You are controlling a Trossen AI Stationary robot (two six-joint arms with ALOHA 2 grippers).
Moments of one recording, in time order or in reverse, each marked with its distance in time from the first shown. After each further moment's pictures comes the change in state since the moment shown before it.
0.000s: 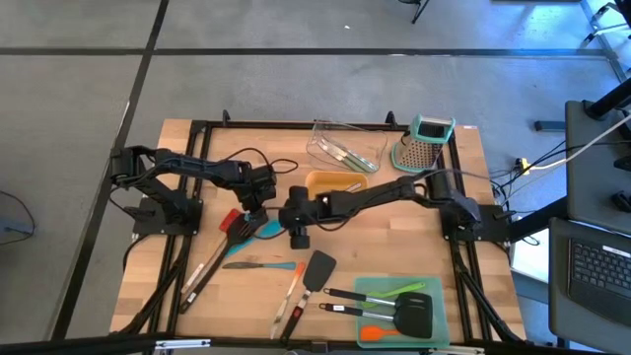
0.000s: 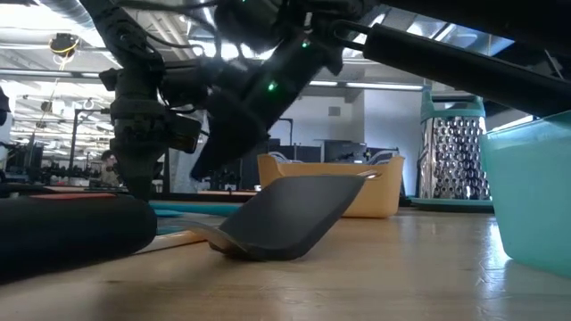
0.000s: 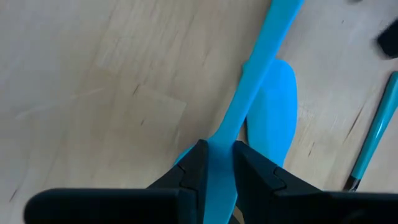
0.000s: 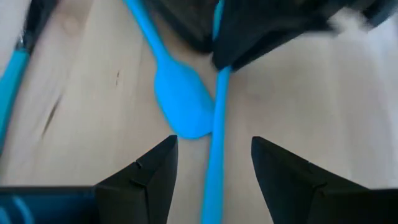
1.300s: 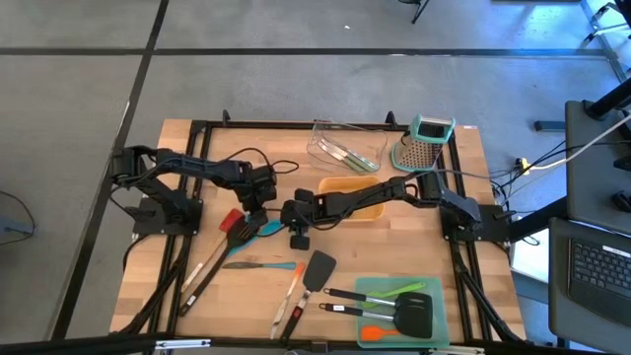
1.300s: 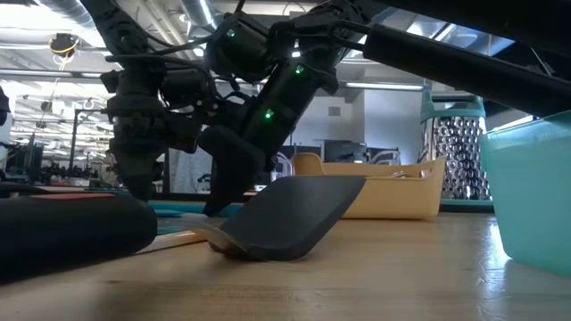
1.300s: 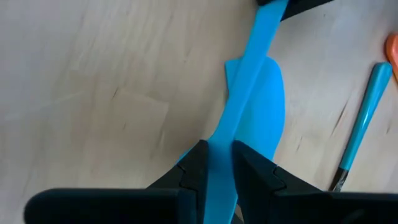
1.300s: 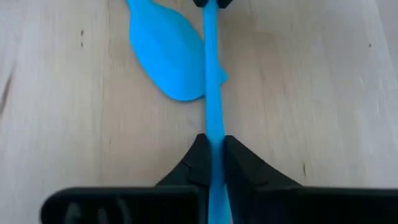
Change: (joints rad) left arm 0.001 0.000 0.011 0.005 0.051 0.039; right arm -0.033 0.093 0.028 -0.108 0.009 0.152
